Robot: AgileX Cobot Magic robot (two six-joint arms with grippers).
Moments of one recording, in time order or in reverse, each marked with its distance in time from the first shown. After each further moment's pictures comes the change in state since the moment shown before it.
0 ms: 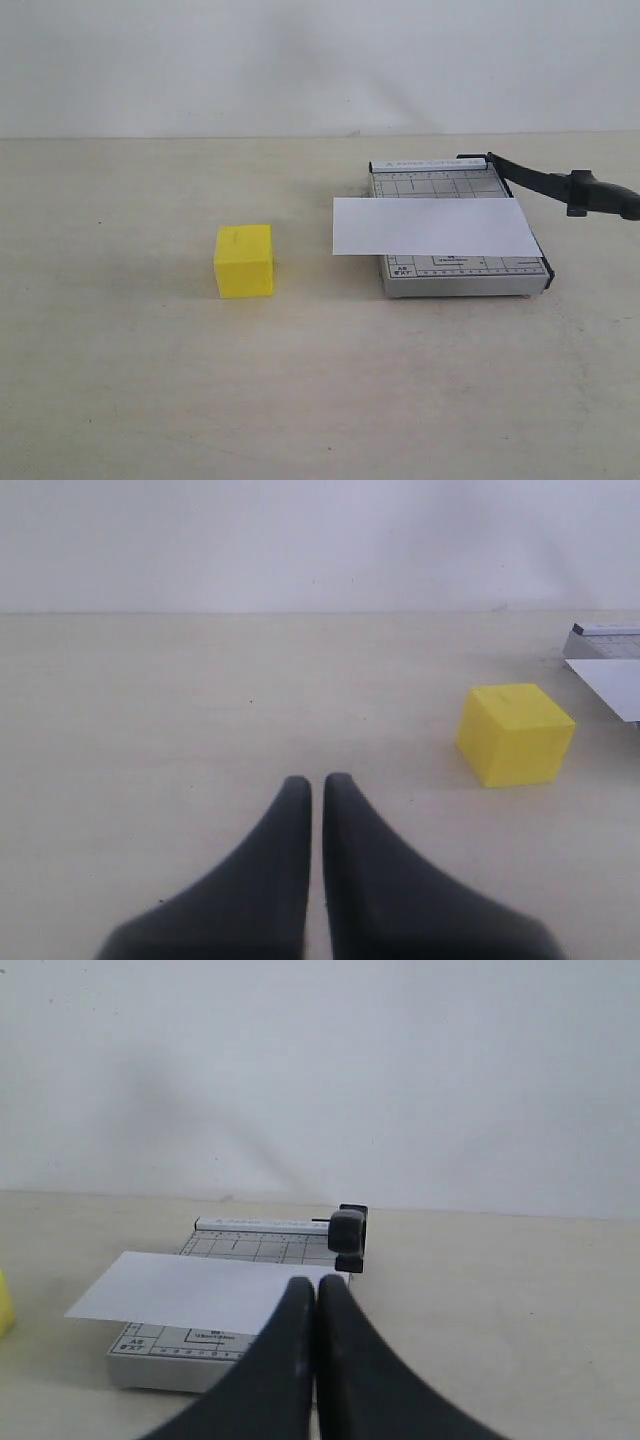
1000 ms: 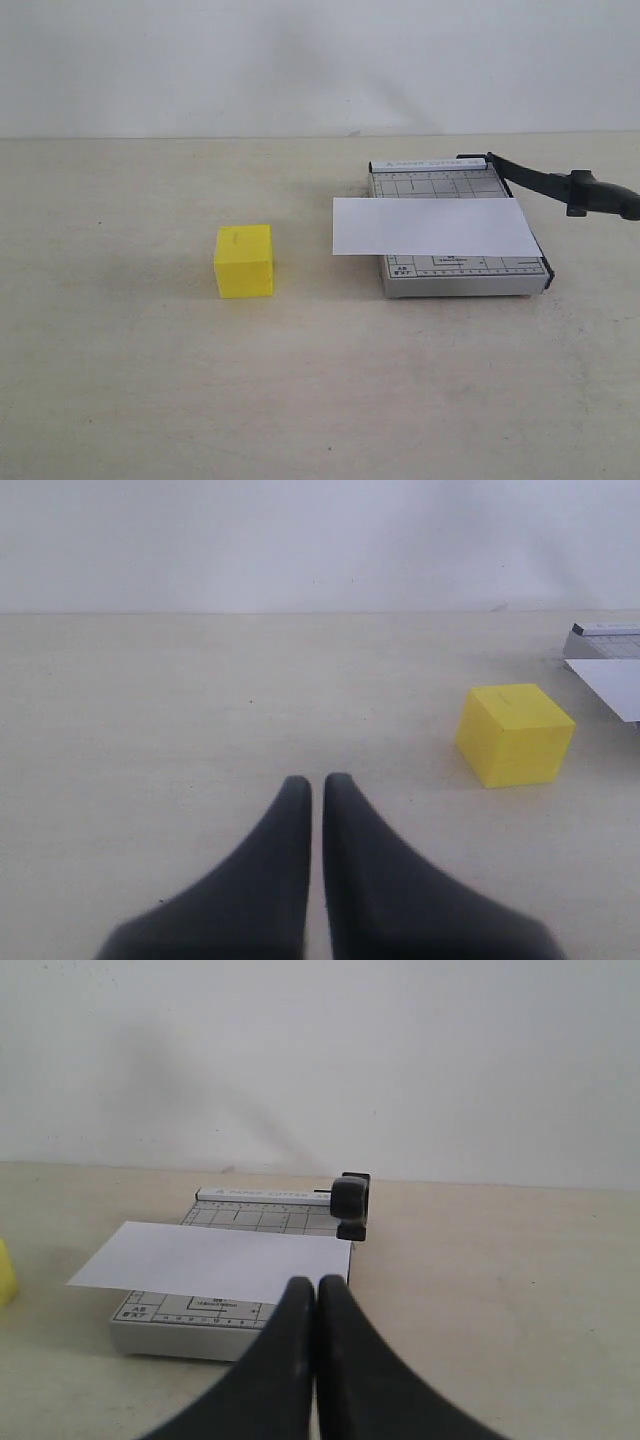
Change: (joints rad) left arm 0.000 0.000 0.000 0.000 0.000 0.000; right arm 0.000 0.000 0.000 -0.008 0.049 0.009
